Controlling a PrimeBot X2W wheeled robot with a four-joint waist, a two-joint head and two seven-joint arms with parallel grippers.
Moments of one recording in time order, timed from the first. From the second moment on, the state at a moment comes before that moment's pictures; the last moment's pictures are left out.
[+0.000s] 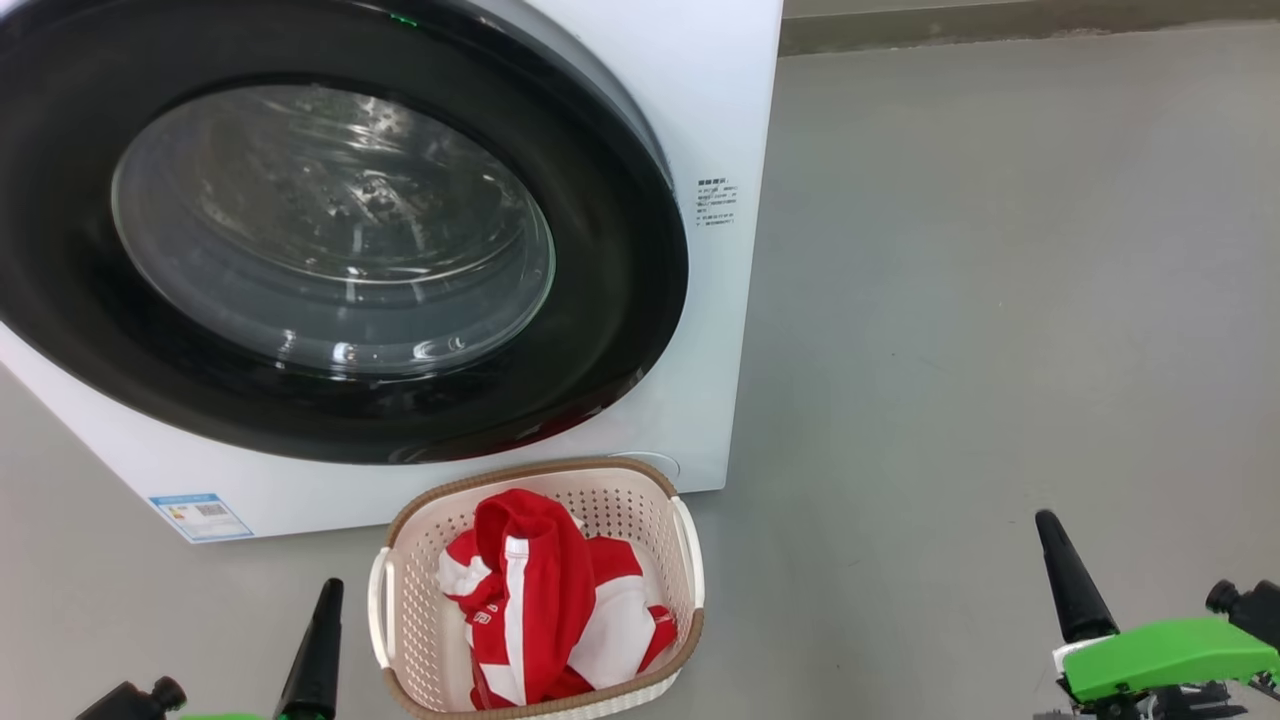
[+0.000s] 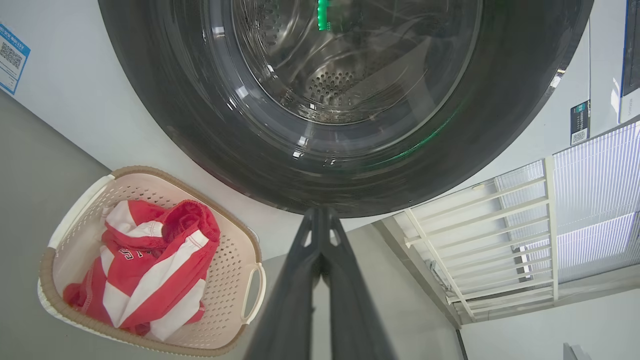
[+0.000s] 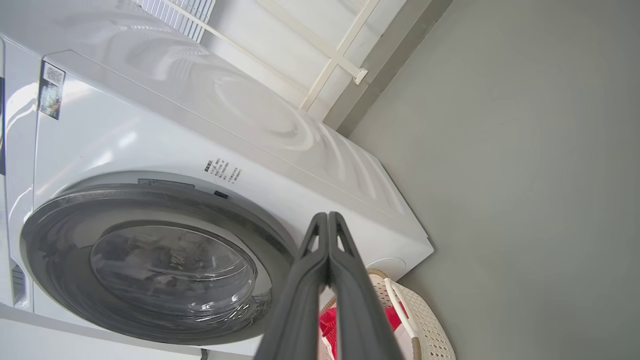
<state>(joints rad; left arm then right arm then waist) -0.02 0.06 0.01 0.26 -1.13 -0.12 -0.05 -0.01 -0.05 -0.05 0.29 1.16 0.13 -0.05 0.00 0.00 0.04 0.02</state>
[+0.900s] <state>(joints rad) -0.04 0.06 0.03 0.26 -1.40 -0.12 0.03 -0.03 -0.06 -0.08 0.28 1.40 0.13 0.03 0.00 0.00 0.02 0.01</state>
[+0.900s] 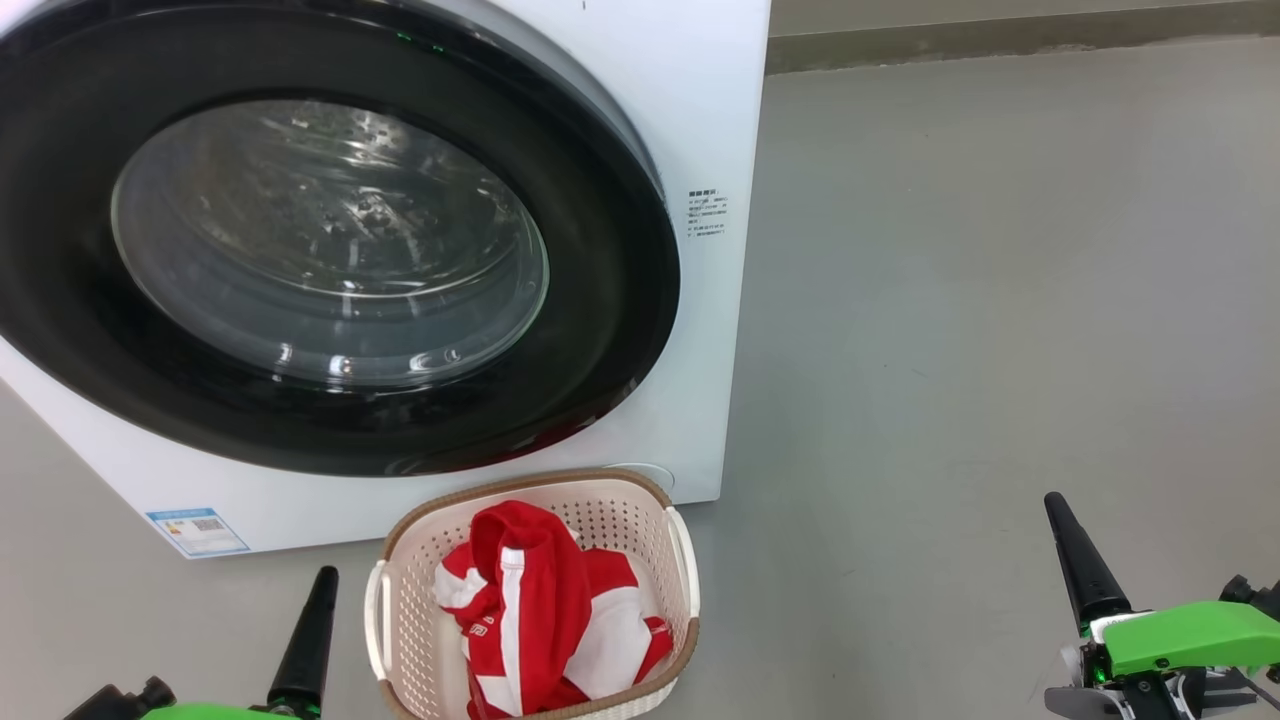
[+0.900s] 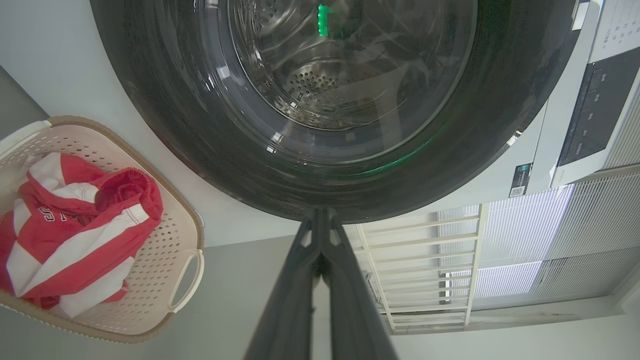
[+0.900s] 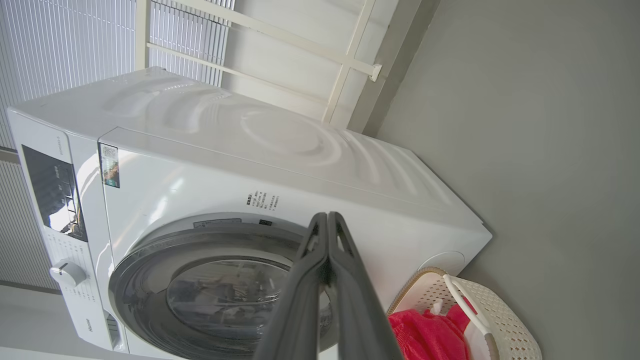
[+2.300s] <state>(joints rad) -0.07 0.05 0.06 0.27 -1.62 -0.12 0.10 -0.07 -0.06 -0.11 0.27 1.62 0.13 0.09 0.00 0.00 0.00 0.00</state>
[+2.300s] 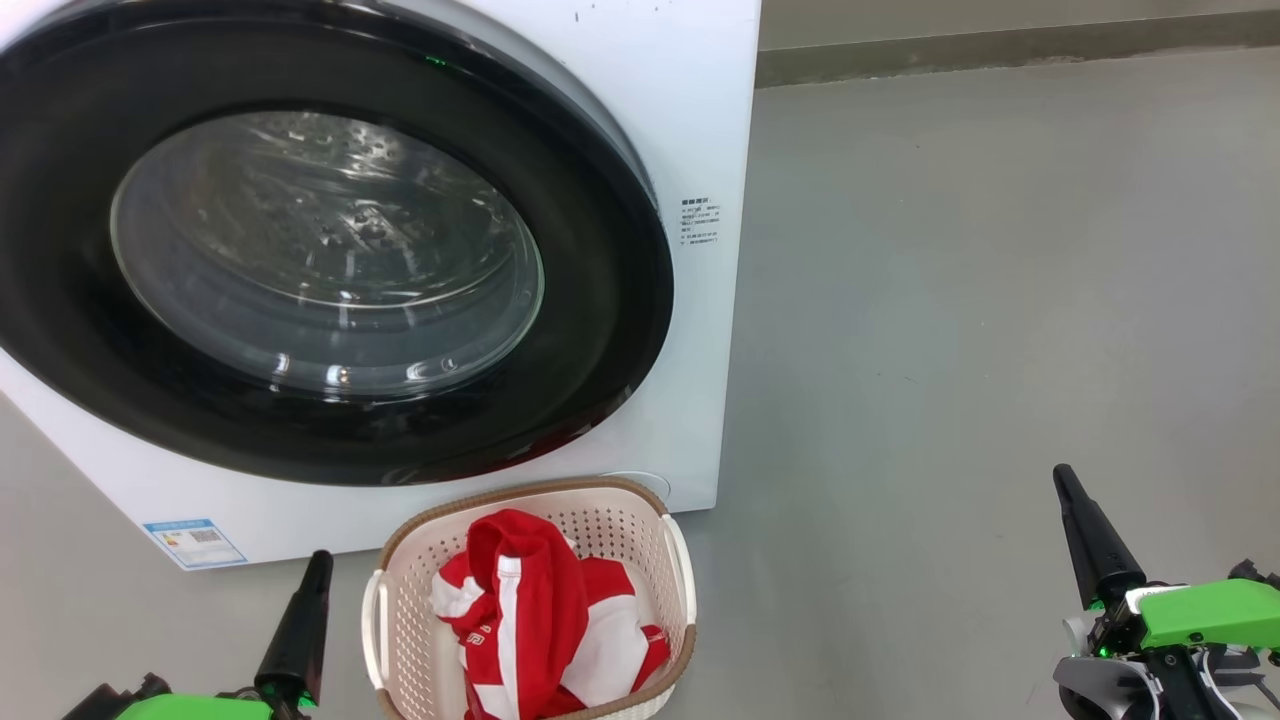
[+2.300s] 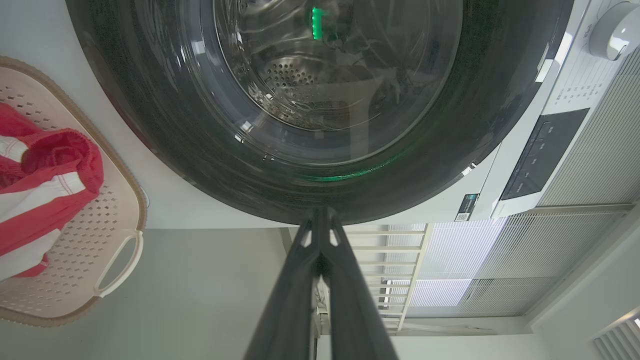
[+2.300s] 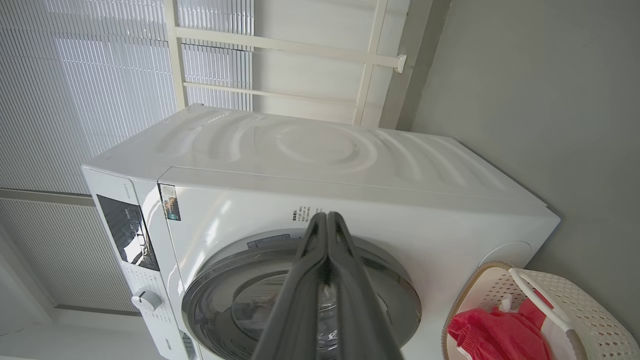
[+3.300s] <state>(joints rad) -0.07 0.05 0.07 0.27 -1.62 -0.12 0.10 -0.07 -0.05 -0.12 0.27 1.62 0.13 0.10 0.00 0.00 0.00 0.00</state>
